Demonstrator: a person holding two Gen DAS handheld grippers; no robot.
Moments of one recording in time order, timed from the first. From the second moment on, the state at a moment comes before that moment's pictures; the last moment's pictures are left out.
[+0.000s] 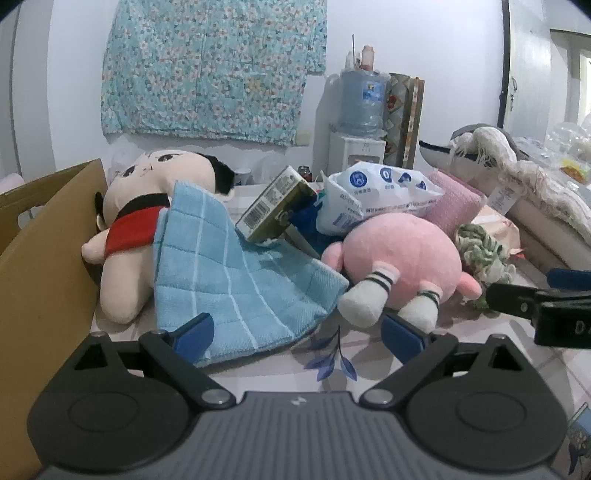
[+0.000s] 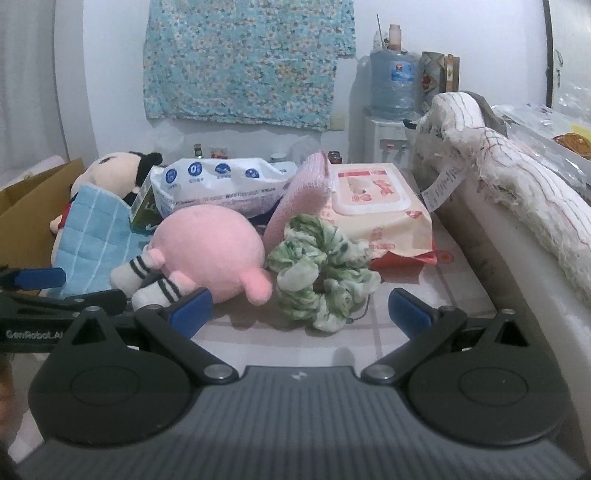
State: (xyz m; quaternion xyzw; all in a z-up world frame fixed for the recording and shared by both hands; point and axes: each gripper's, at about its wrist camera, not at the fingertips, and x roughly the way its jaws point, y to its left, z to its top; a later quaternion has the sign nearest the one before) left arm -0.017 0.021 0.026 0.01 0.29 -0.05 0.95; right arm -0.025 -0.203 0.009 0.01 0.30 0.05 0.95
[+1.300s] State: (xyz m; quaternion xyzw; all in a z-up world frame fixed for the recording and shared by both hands) left arm -0.025 0.014 0.032 0.01 0.26 -0.09 0.96; right arm -0.018 -0.242 0.011 0.09 0.31 0.02 0.95
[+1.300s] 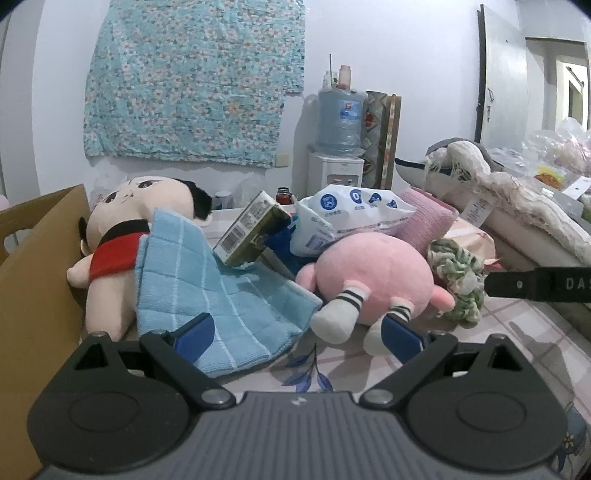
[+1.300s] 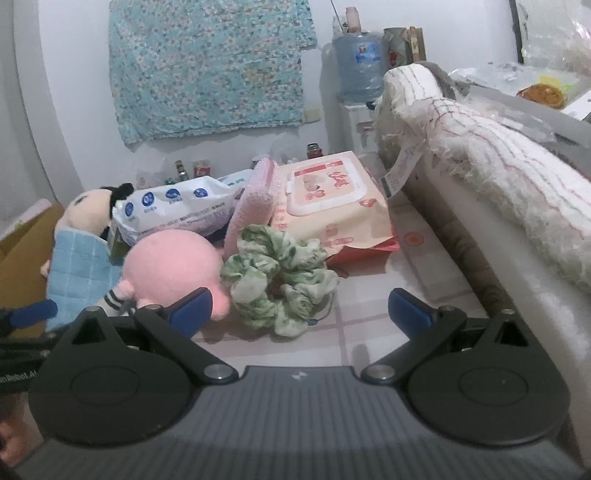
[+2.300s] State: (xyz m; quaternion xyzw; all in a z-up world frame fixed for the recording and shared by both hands) left arm -0.006 -0.021 0.026 0.05 0.23 -0.19 0.95; right arm 0.028 -0.256 -0.016 0.19 0.35 0.05 0.91
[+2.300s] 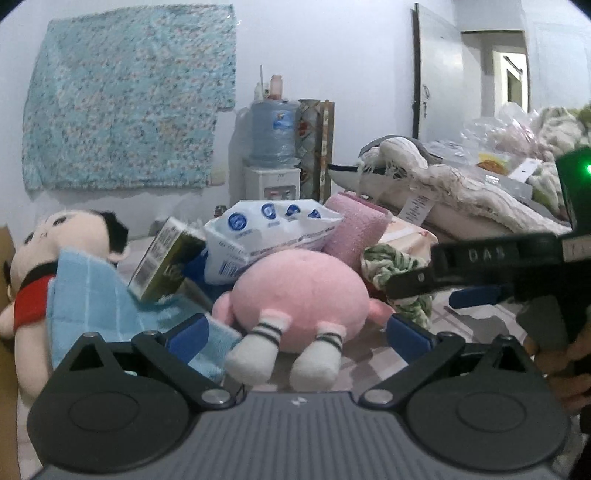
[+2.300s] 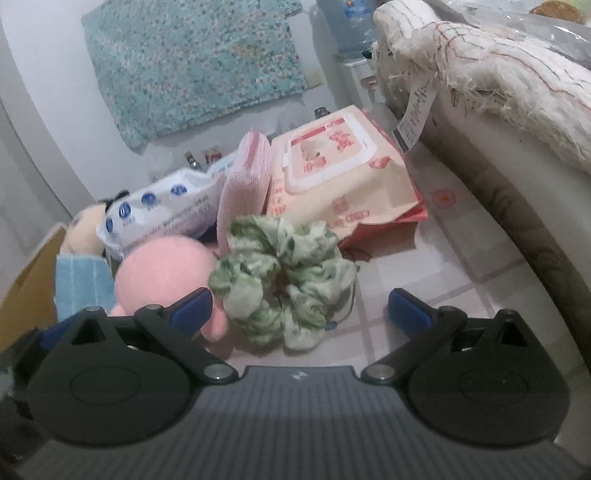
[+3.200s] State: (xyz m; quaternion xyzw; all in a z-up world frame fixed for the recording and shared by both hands) left arm 0.051 -0.052 0.020 0.11 0.32 -0.21 0.92; right arm 0.041 -0.272 -0.032 0.28 0.36 0.06 0.89
